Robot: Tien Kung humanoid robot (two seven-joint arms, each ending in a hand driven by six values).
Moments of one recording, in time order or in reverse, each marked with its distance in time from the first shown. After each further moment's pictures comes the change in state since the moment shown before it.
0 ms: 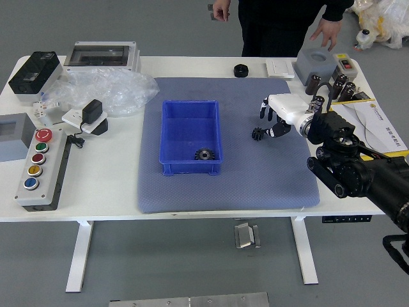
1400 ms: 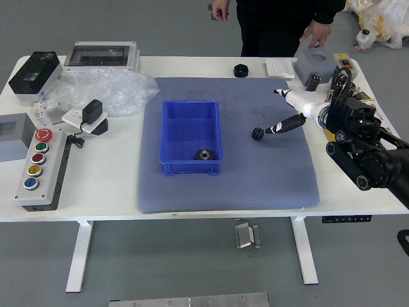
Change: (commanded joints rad) left arm -0.002 0.009 -0.003 0.000 0.003 0.000 -0.003; right arm -0.025 -0.095 0.161 0.171 -0.063 0.289 -0.115
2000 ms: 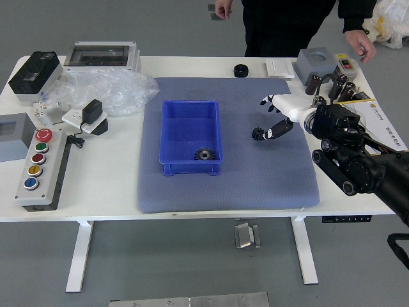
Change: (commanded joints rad) left arm 0.000 -0.001 0.000 0.000 0.000 0.000 0.000; right arm 0.003 0.063 -0.078 -0.049 0.022 -0.102 0.015
